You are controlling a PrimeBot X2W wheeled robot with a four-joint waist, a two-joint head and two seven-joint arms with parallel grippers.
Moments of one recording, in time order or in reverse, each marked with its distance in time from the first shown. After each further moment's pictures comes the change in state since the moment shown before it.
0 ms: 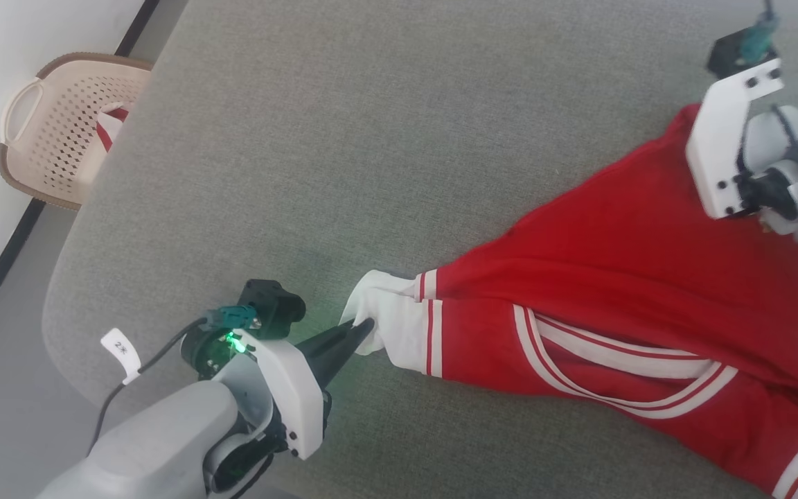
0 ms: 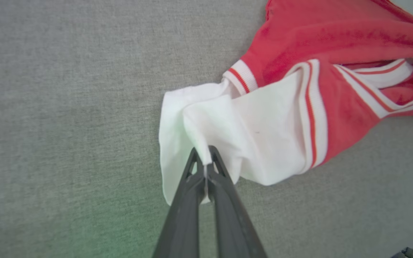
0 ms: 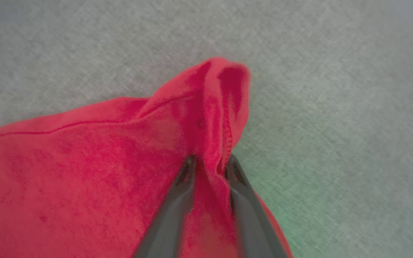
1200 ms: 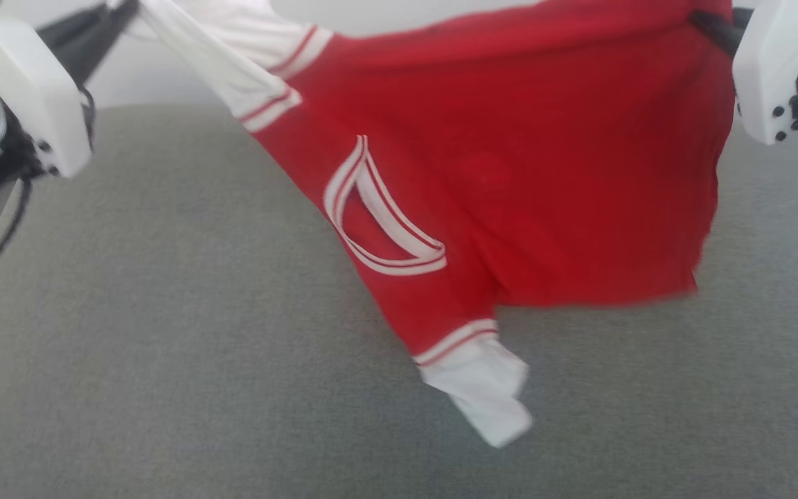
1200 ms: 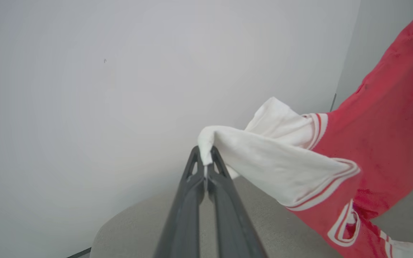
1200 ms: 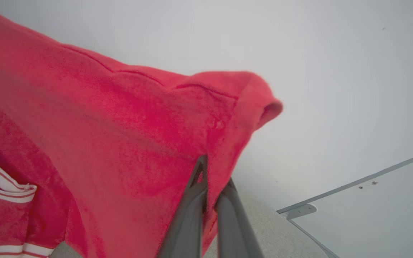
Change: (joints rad) left arm -0.492 0.338 0.205 -0.077 -0.045 0.028 0.317; right arm -0.138 -0.245 0.182 -0.474 0.197 0.004 -0.328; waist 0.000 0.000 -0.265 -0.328
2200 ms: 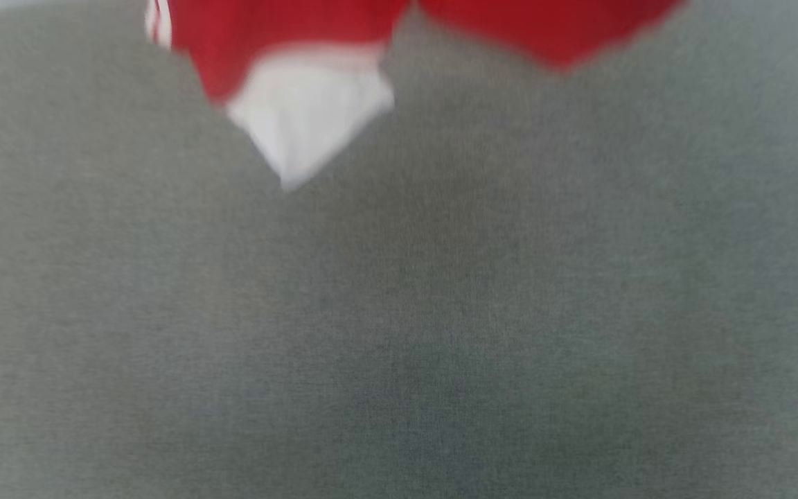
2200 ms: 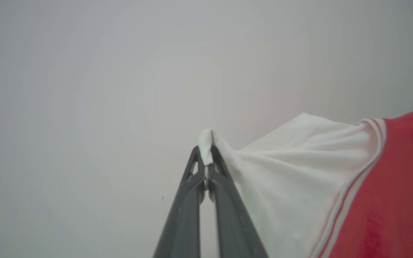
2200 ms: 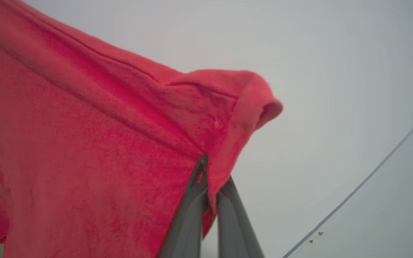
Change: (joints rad) left arm -0.586 -0.209 0.022 0.487 0.280 -0.057 -0.261; right arm -0.220 0.201 -0.397 0.291 -0.400 0.000 -0.343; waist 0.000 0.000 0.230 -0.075
